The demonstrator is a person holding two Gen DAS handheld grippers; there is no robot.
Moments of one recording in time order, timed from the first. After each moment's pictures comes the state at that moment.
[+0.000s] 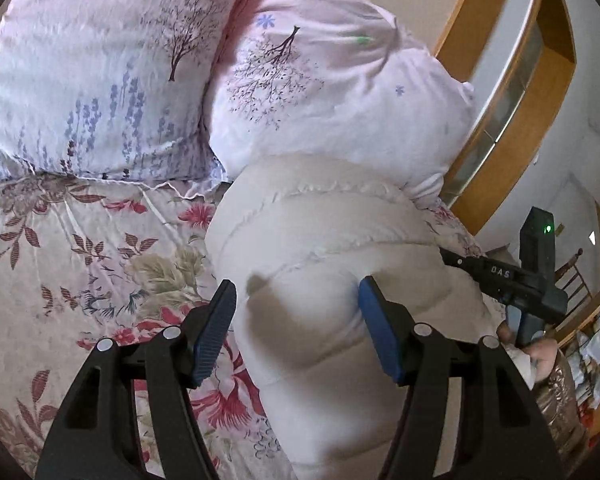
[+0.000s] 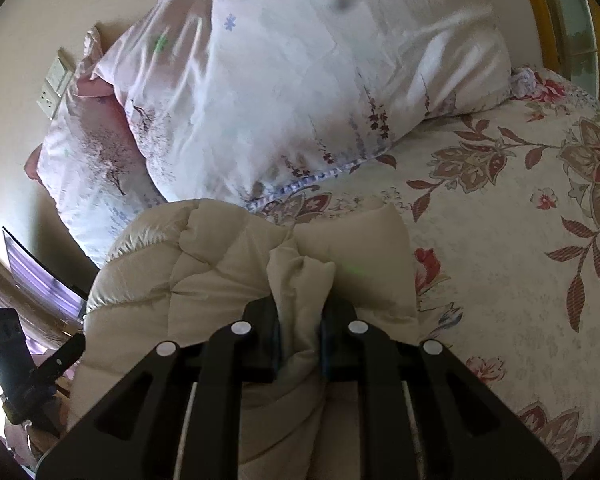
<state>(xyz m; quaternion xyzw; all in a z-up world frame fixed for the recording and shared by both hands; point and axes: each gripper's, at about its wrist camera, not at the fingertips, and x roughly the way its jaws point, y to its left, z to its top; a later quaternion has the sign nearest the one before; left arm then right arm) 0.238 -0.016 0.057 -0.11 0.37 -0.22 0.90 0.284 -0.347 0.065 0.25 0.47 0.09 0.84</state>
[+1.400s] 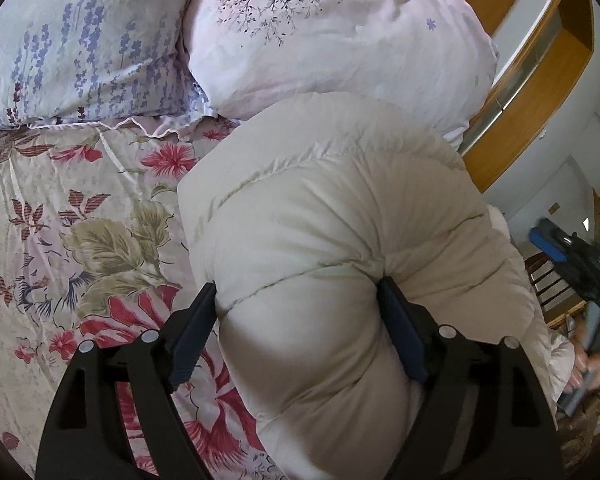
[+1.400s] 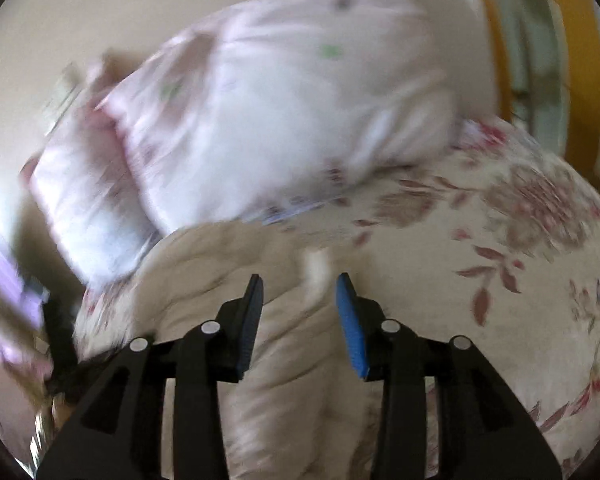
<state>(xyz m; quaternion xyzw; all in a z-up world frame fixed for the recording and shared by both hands) 0.287 -0.041 0.000 -0.10 0.45 -0.24 0.85 0.234 -0.357 0.132 0.20 0.43 0.06 0.88</state>
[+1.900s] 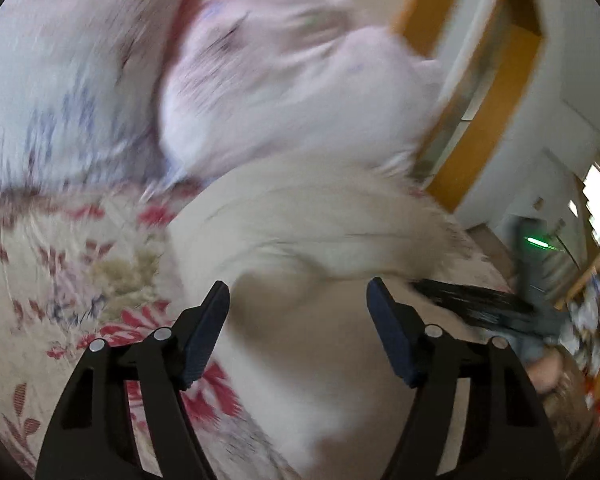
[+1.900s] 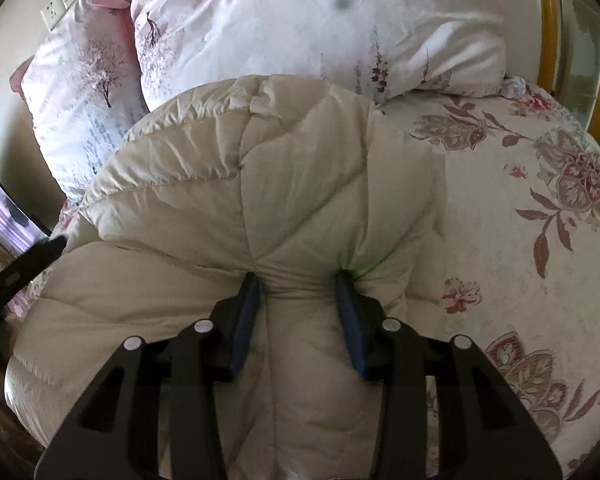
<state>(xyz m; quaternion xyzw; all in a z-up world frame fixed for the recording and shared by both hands) 0.212 -0.043 0.062 -0.06 0.34 -0.30 0.89 0.237 -0.311 0.063 0.14 0.52 0.07 0.84</state>
